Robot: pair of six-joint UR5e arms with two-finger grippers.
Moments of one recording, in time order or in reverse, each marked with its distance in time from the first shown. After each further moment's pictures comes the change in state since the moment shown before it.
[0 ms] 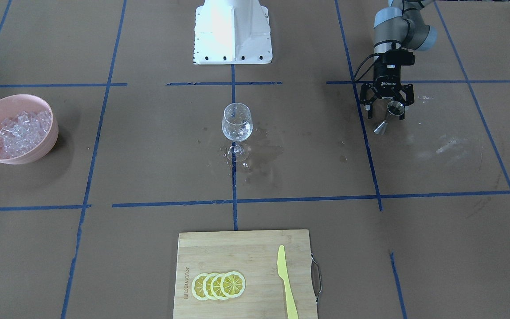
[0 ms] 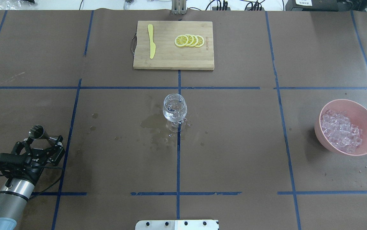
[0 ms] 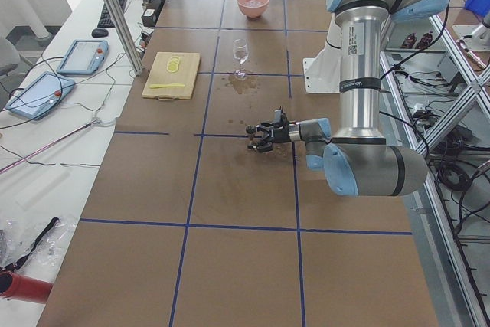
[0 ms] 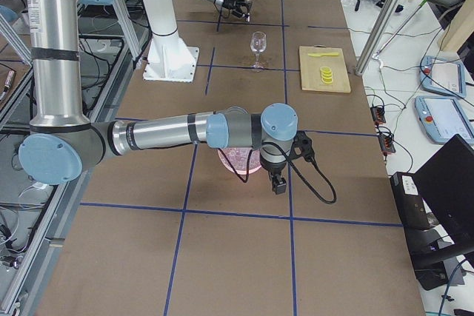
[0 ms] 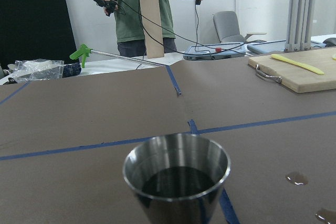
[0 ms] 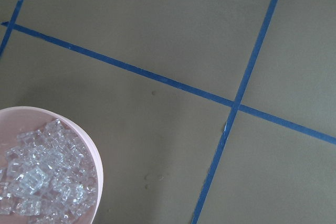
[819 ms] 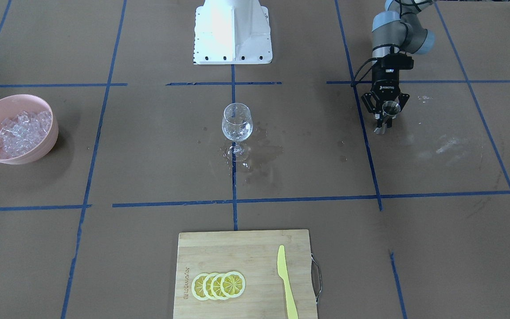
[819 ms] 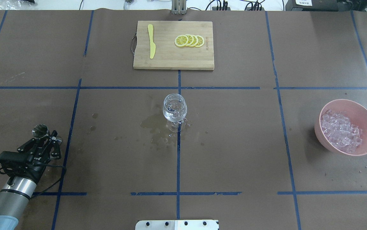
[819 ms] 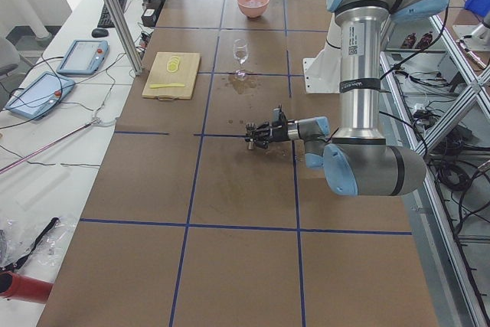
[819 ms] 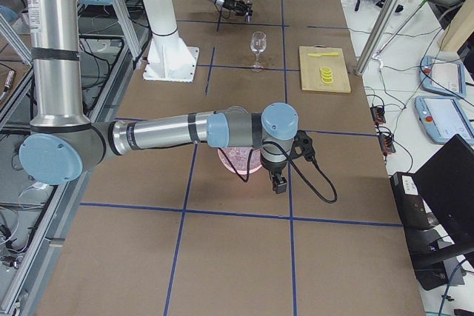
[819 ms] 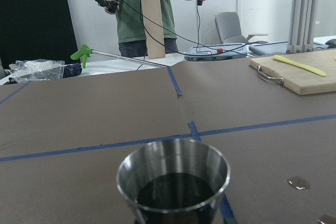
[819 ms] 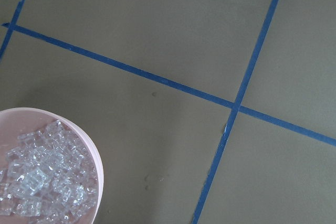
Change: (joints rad) left arm -0.010 -0.011 -0.005 -0.013 -0.028 0.005; right arm 0.000 0.003 0.000 0.000 0.000 0.001
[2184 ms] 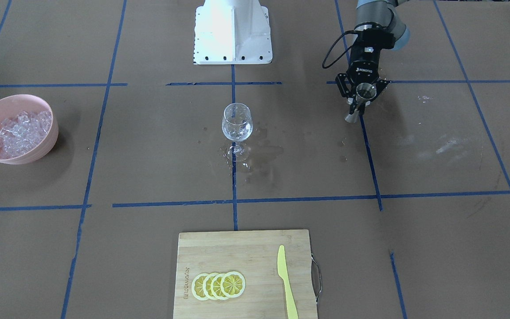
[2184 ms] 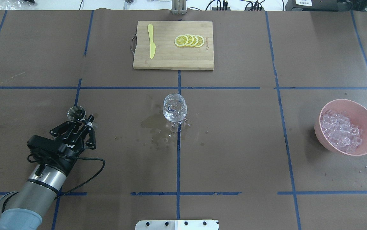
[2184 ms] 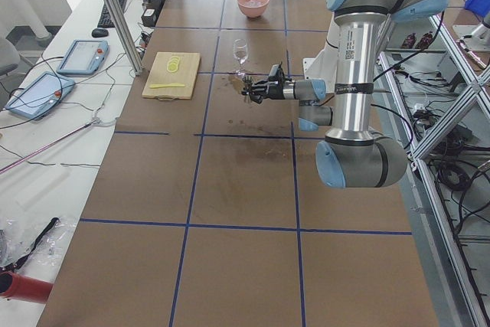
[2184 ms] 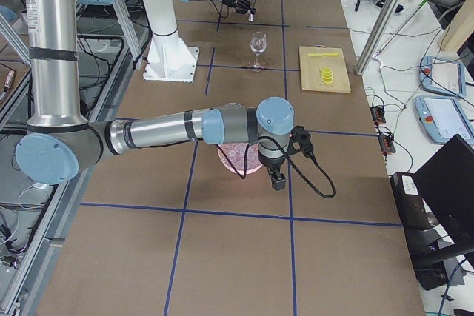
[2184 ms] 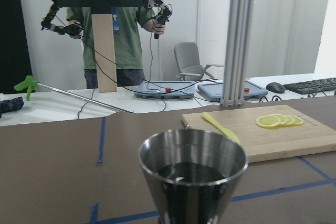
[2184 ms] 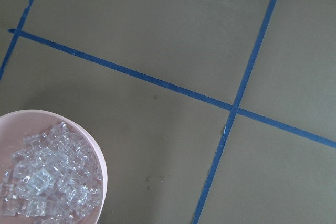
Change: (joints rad) left arm -0.045 -0.224 -0.164 -0.092 -0.091 0.485; right arm 0.017 -0.021 0.039 0.000 -0.003 0.015
